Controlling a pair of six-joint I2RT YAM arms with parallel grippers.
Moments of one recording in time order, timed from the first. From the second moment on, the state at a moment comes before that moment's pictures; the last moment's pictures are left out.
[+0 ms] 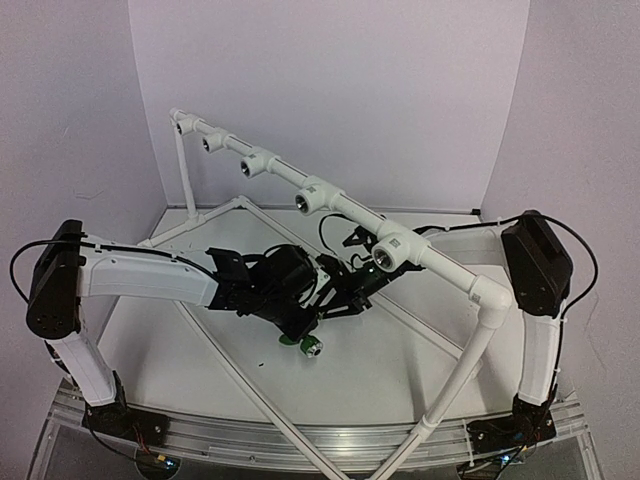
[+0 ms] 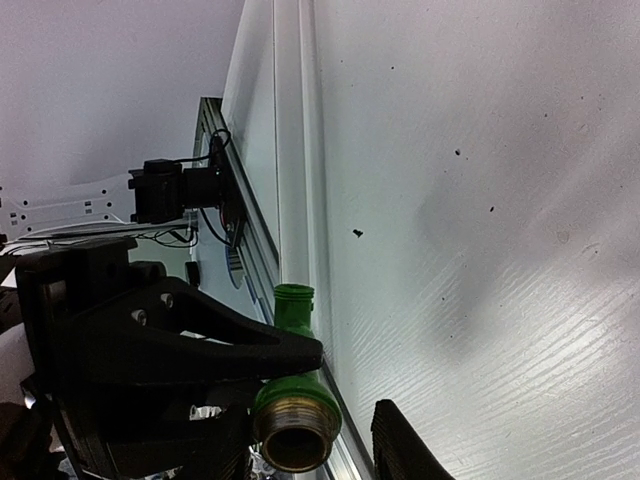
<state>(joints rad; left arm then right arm) -1.12 1.73 1.22 -0.45 -0.10 -0.23 0.70 2.03 1.39 -0.39 -1.02 0.44</state>
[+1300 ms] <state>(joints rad) -1.12 1.06 0.90 -0.47 -0.21 -0.70 0.61 2.04 1.52 -0.39 -1.14 0.44</state>
